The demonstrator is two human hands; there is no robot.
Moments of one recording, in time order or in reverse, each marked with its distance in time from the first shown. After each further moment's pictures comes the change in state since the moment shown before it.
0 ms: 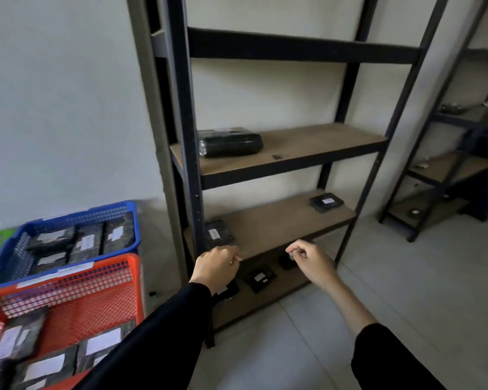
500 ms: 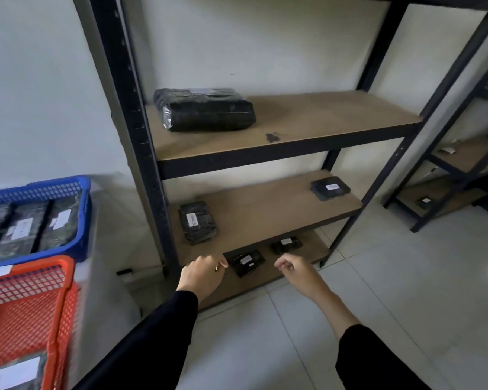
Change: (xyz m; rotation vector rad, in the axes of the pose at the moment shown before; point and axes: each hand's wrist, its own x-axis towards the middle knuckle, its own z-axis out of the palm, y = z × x) left_hand 0.104 -0.004 0.100 -0.141 -0.214 -0.310; right_hand 0.113 0.096 0.007 -0.099 -0.343 0.103
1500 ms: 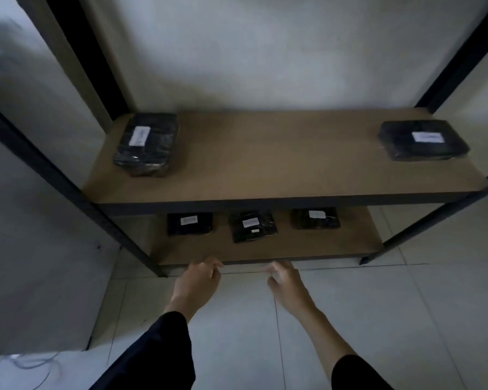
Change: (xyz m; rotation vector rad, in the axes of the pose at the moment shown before) left_hand 0.167 0.000 0.335 -0.168 0.019 -0.407; right_hand 0.227 0.299 0.108 -0.011 -0.293 -0.125
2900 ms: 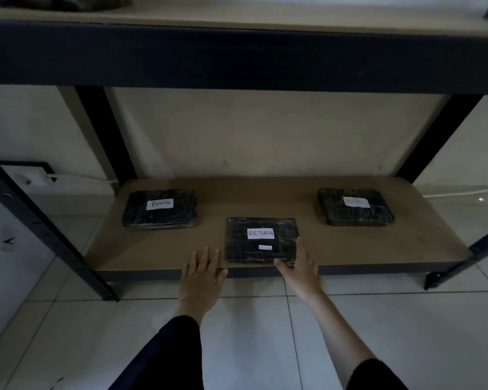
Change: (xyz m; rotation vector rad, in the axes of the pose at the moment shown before) left_hand 0.225 -0.141 0.259 0.355 0.059 0.009; right_hand 0.225 0.201 0.139 0.019 0.212 0.138
